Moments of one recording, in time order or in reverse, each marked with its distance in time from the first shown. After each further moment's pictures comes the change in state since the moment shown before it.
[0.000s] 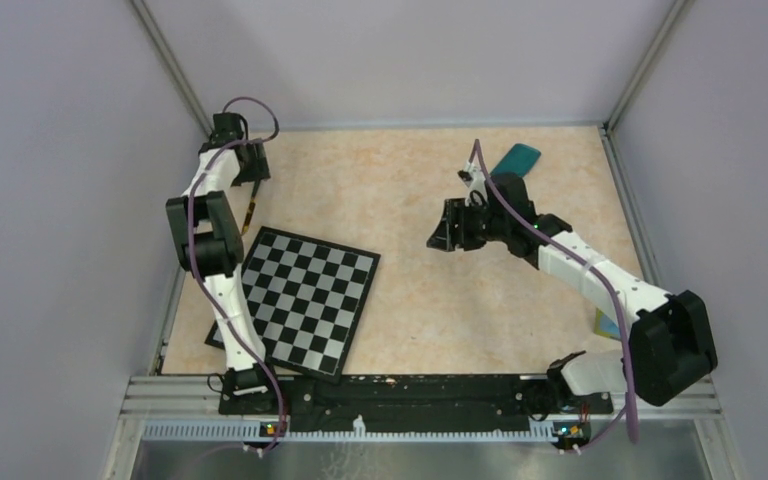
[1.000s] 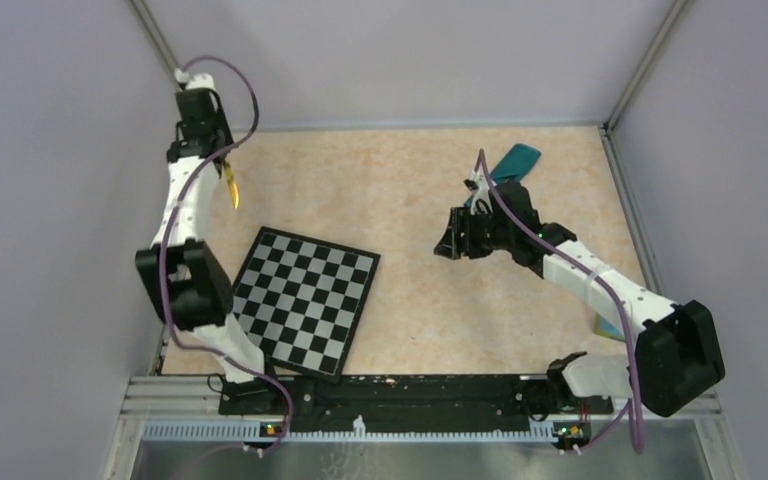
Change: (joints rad) left arm -0.006 -0.270 -0.080 0.074 -0.129 0.067; right arm 0.000 -0.081 -0.072 -0.021 0.056 -0.001
